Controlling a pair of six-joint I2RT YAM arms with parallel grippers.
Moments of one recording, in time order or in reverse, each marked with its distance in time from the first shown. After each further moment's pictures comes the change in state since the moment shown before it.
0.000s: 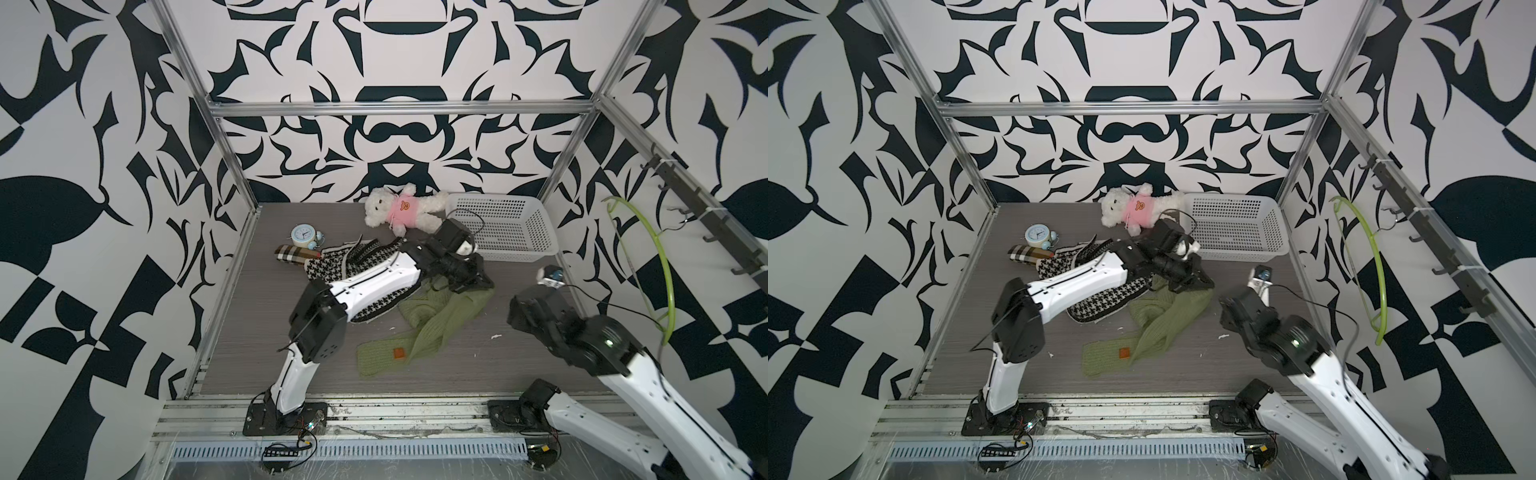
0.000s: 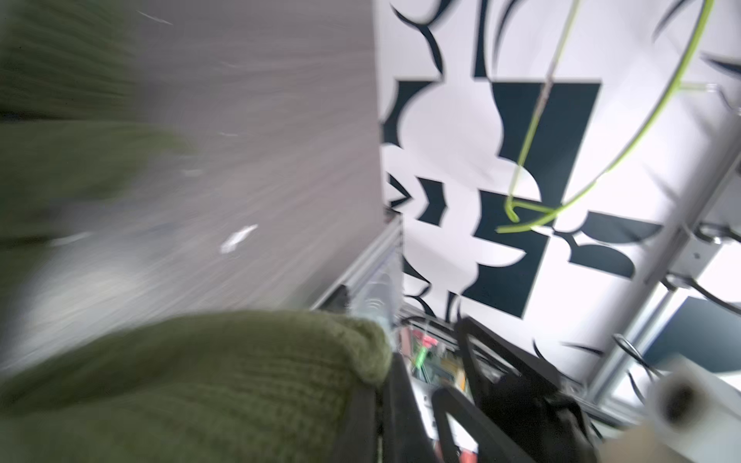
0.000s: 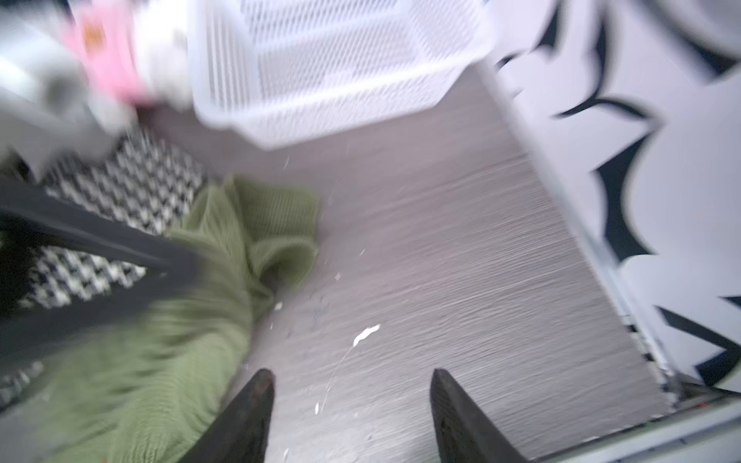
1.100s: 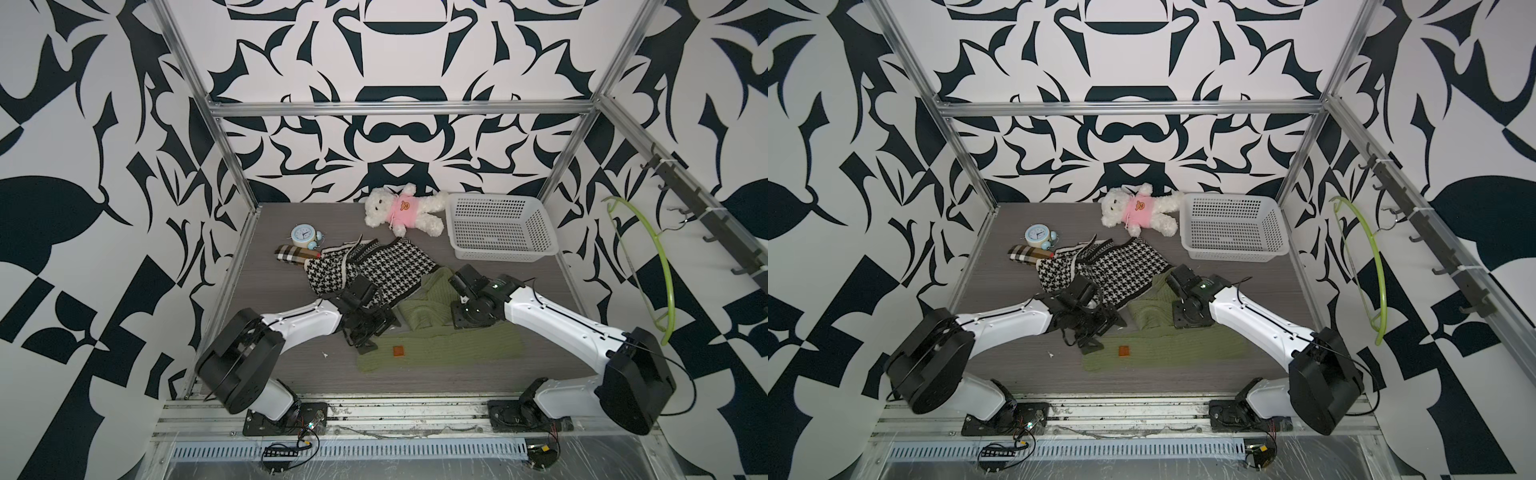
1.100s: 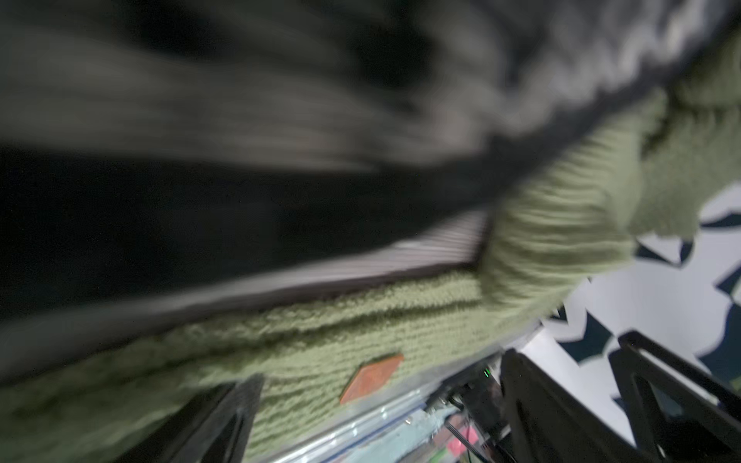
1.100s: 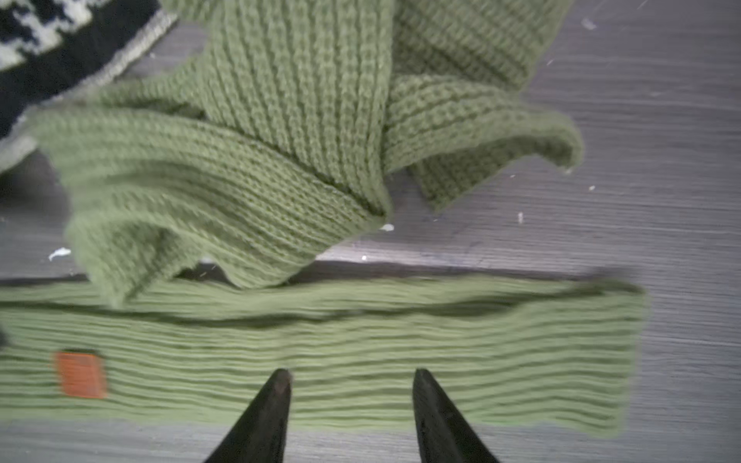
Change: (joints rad) left arm 0.315 -0.661 -1.201 -0.004 -0.277 -0.093; right arm -0.003 0.656 -0.097 0.357 -0.512 -0.255
